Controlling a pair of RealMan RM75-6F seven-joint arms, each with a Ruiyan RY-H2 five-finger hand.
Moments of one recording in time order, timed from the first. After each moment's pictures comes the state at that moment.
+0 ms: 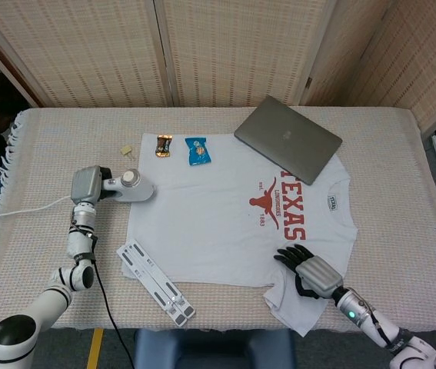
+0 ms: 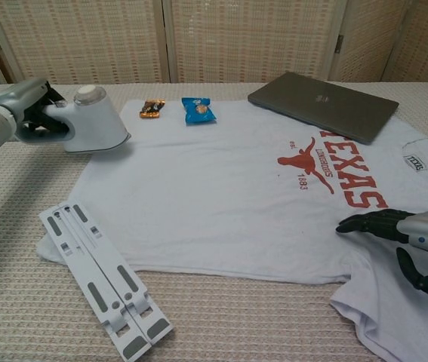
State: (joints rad) left arm -0.84 -1.91 -0.39 -0.47 1.13 0.85 -0.17; right arm 0.48 -1.41 -0.14 -1.33 -1.67 0.97 0.17
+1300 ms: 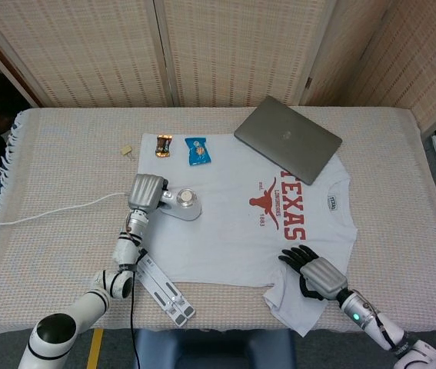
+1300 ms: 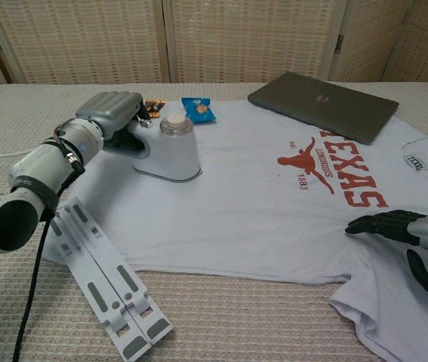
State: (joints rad) left arm -0.97 -2.10 -0.32 -0.39 1.21 0.91 0.07; right arm 0.47 -1.40 -0.17 -1.33 -1.66 0.99 0.16
